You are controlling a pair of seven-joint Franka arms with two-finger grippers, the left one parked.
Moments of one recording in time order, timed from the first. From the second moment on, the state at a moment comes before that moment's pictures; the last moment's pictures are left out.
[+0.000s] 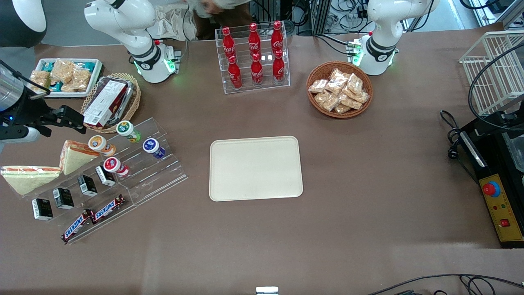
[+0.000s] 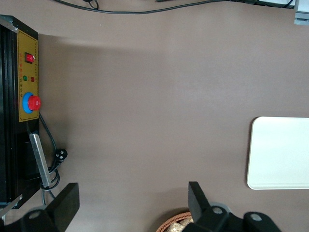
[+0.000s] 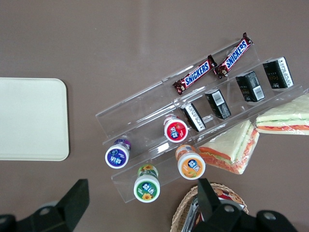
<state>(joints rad) 0.02 -0.04 0.00 -1.63 0.01 1.60 -0.01</state>
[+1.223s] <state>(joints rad) 0.01 -0.32 -0.01 -2.08 0.01 1.78 -0.02</state>
